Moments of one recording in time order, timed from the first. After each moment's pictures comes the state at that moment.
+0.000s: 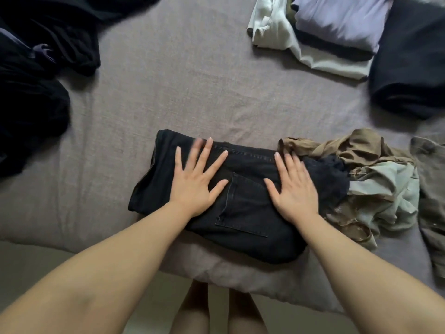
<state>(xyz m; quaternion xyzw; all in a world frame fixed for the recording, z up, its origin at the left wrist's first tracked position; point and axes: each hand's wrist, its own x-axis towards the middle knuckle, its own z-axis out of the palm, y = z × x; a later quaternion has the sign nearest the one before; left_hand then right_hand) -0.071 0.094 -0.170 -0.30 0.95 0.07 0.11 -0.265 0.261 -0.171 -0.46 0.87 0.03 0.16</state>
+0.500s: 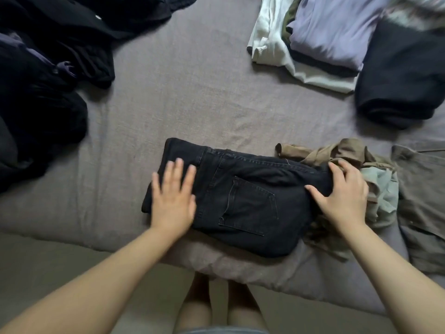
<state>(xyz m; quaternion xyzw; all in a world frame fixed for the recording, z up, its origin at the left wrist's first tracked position) -0.016 0.103 -0.122 -0.39 0.91 0.10 0.07 -0.318 0.299 -0.088 -0.34 0.94 -0.02 0.09</state>
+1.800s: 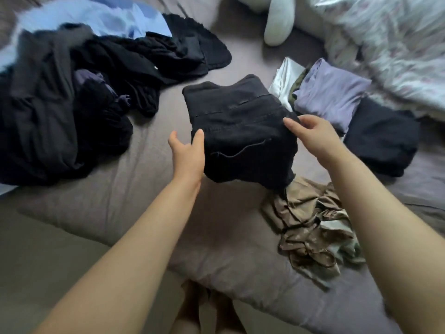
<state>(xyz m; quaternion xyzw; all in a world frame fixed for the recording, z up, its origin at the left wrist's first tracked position) -0.102 0.026 0.058 -0.64 0.39 0.60 -0.27 -0.326 0.097 0.071 -0.31 0.80 -0.37 0.36</state>
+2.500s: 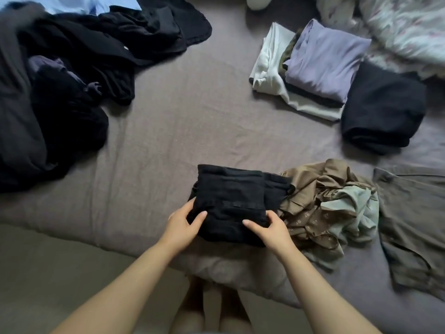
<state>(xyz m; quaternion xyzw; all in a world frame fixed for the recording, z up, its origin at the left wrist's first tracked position) -0.013 0.127 -0.077 -0.51 0.64 0.58 0.02 -0.203 0.267 -0.071 -0.10 0.82 -0.26 0.50</state>
